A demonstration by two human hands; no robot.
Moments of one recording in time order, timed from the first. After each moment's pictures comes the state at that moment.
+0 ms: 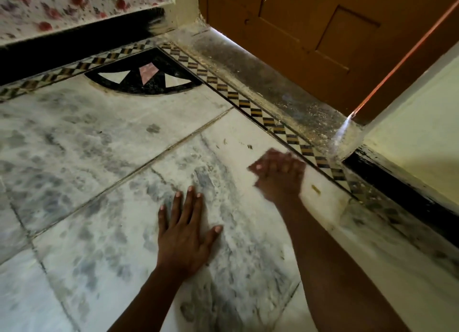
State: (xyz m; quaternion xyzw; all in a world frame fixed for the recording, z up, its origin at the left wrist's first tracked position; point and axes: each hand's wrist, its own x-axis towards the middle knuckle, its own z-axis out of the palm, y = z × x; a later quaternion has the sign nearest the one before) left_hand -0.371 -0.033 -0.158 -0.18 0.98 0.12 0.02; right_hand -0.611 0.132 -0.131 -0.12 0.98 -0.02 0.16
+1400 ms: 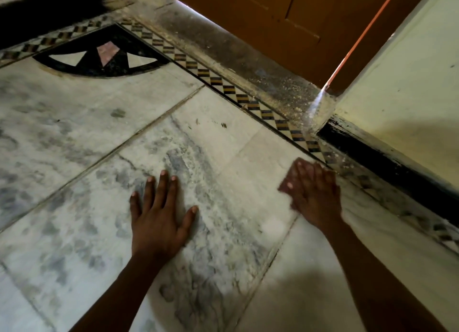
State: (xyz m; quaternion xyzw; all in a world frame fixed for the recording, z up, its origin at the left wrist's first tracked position) left_hand -0.369 -0.027 -0.152 -0.19 0.97 0.13 -0.03; right_hand -0.553 0.308 -0.124 -0.13 0.98 0.06 0.16
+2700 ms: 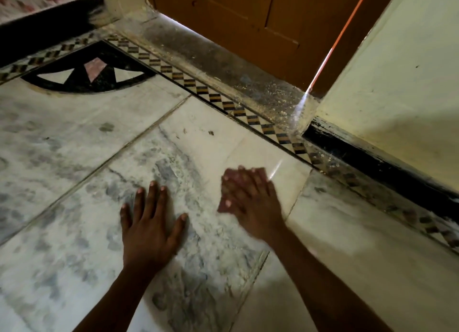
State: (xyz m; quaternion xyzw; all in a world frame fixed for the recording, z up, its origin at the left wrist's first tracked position) left_hand -0.370 -0.024 -0.150 -0.19 0.97 0.13 -0.04; right_hand -0.507 0.222 -0.145 -0.28 0.96 -0.04 0.06
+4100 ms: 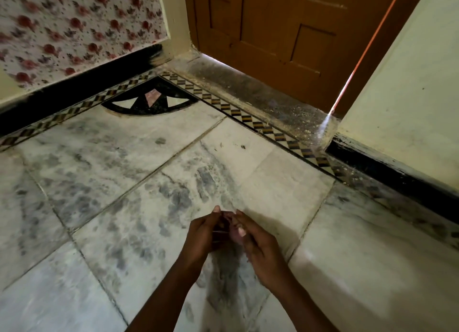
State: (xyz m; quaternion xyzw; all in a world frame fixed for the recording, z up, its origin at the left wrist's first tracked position) left_hand -0.341 0.022 -0.057 -0.34 0.59 0.74 0.03; right_hand -0.376 0.183 -0.083 -0.21 0.75 -0.60 0.19
